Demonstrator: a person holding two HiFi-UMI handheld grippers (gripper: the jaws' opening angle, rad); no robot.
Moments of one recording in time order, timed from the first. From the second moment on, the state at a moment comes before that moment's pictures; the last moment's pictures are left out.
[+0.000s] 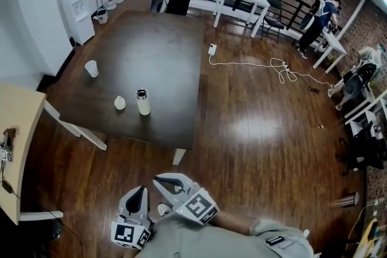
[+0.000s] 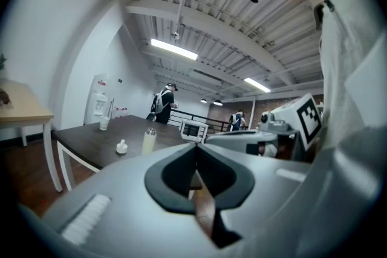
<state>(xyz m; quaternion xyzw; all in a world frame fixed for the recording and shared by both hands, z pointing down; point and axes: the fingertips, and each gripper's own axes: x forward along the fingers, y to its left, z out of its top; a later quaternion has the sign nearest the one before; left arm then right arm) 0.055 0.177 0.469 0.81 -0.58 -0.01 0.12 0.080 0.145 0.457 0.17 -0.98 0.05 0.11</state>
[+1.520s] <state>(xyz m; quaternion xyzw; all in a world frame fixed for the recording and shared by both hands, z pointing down) 0.404 0.198 0.491 0.87 -0.48 -0.01 0.15 0.484 0.176 0.489 0.38 -0.92 0.07 0.09</state>
